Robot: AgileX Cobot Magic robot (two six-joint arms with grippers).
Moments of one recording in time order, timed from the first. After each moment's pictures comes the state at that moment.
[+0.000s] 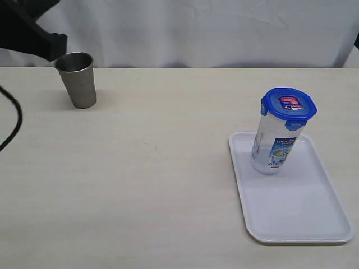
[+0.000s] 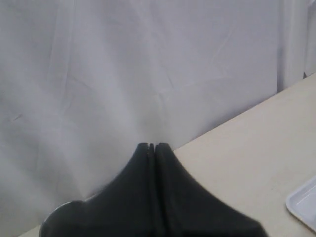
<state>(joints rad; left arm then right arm) -0.51 1.01 -0.79 1.75 0.07 -1.53 -0.49 0.96 -0.56 1.74 1.17 -2.05</state>
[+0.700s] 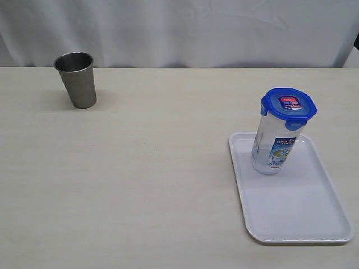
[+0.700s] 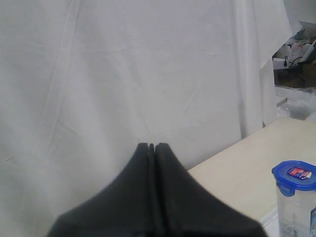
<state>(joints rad) -0.51 0.73 -0.69 1.72 -0.04 -1.54 -0.49 0.96 -0.56 1.74 1.17 -2.02</state>
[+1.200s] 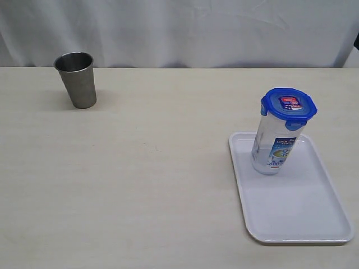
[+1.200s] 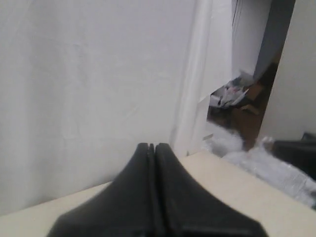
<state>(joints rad) -0.51 0.73 -0.69 1.38 -0.19 -1.53 -0.49 0.96 -0.56 1.74 1.17 -2.02</state>
